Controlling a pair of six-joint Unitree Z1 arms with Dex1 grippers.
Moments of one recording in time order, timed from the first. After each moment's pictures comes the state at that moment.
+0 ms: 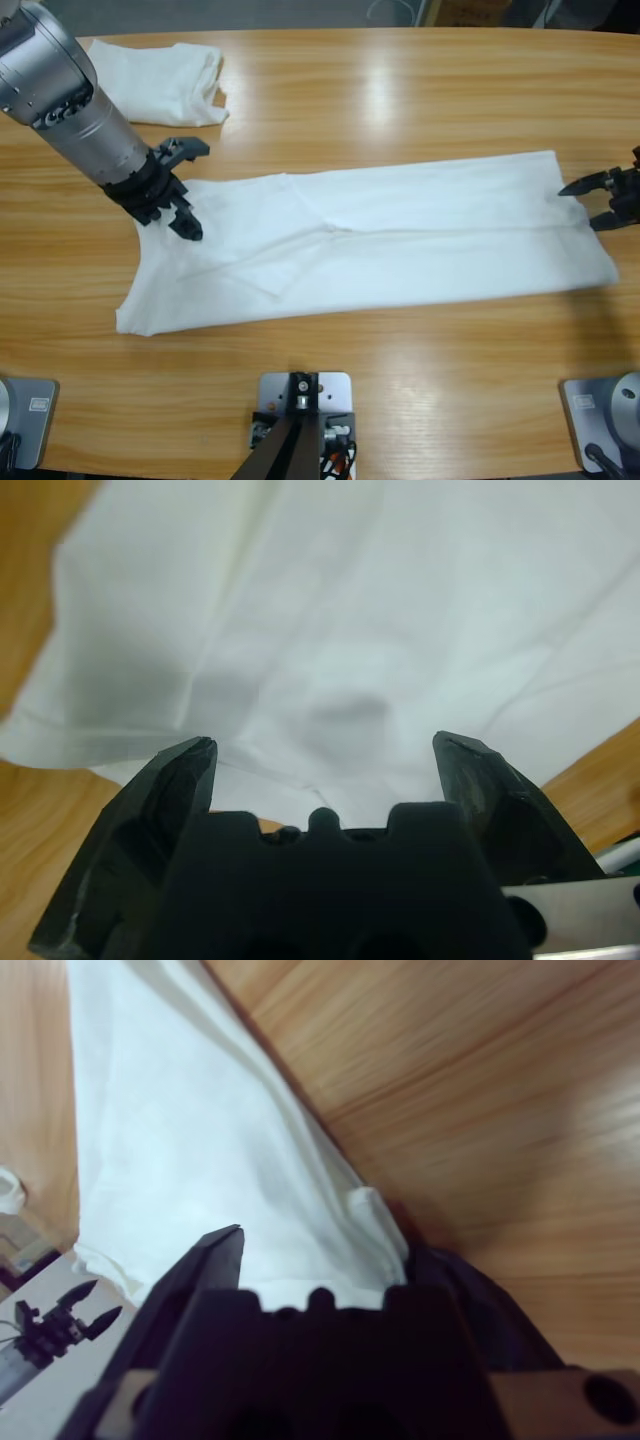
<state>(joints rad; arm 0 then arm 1) -0.65 1.95 -1.29 0.89 -0.11 0.08 -0.45 1.89 -0.87 0.62 0.58 0.15</state>
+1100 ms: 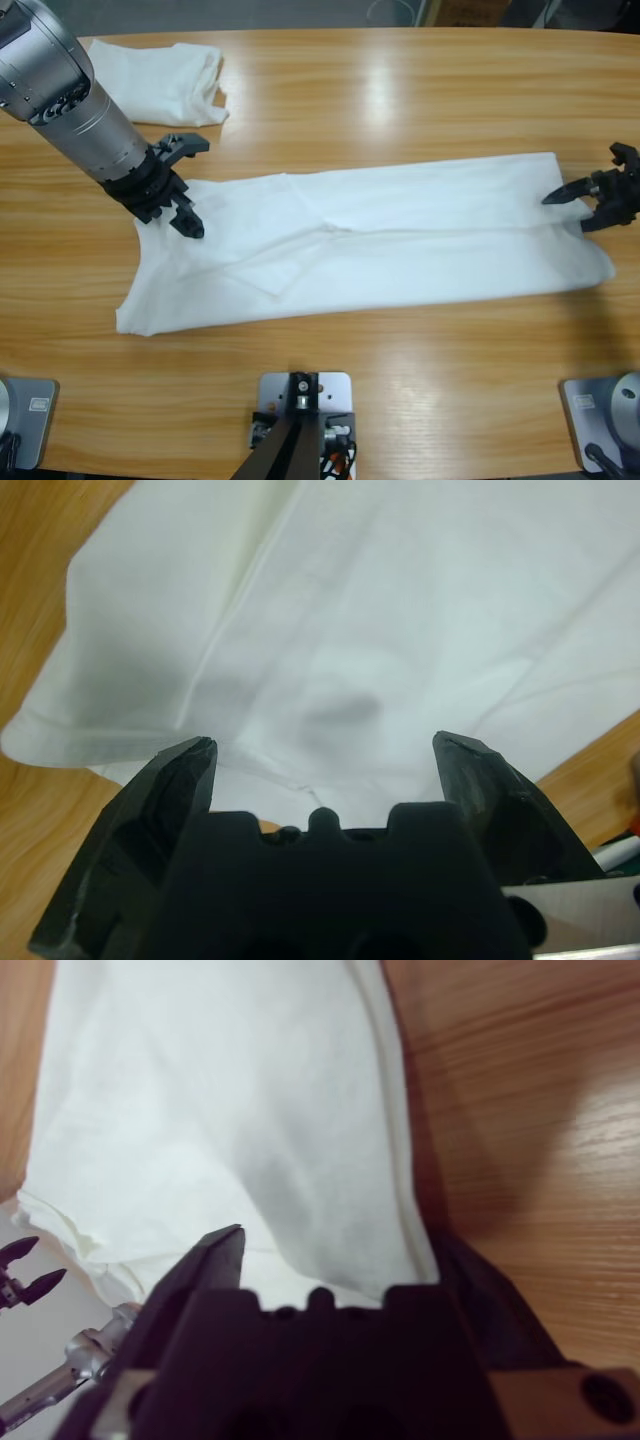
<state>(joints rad) -0.65 1.94 -1.30 0.89 -0.12 0.07 -0.35 1.85 -0.87 0.66 0.55 0.07</state>
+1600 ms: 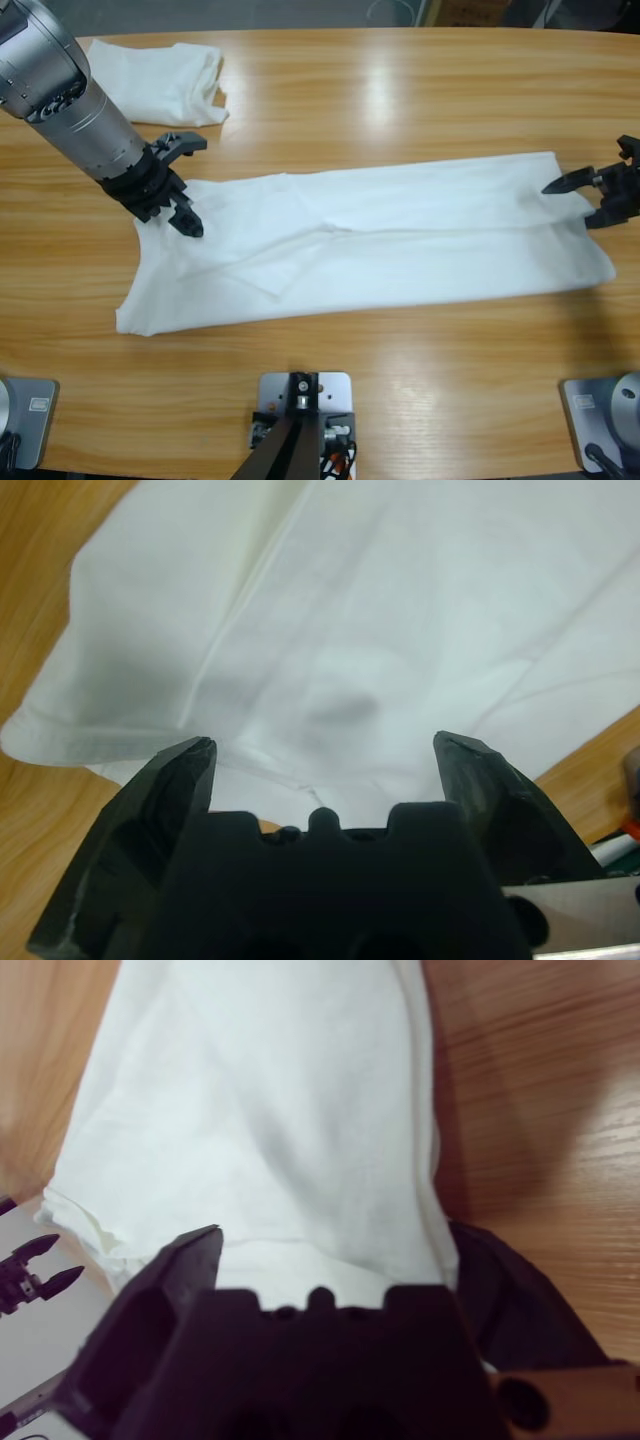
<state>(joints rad) -0.64 1.94 -1.29 0.89 -0.14 0.07 -0.35 1.81 -0.87 0.66 0.57 0.09</state>
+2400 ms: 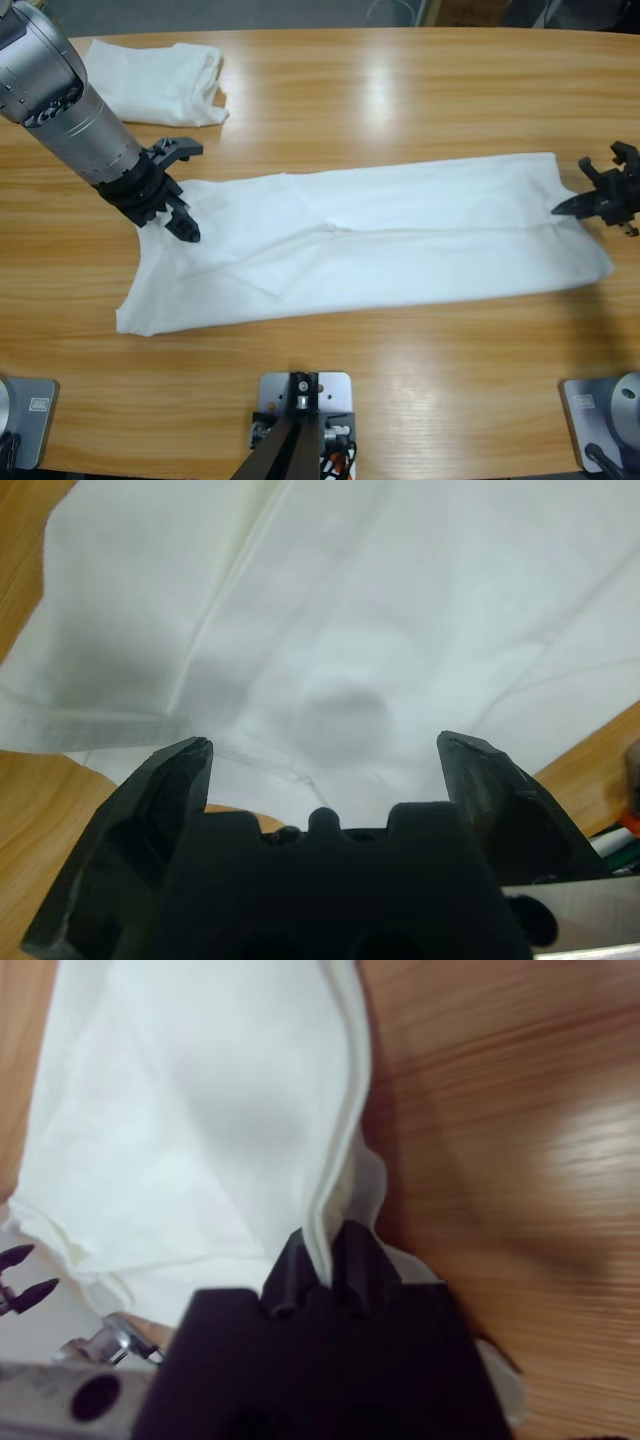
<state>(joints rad) -0.62 1.94 -1.27 0.89 -0.15 0.07 -0.35 1.85 -0.85 0.62 0.52 0.07</state>
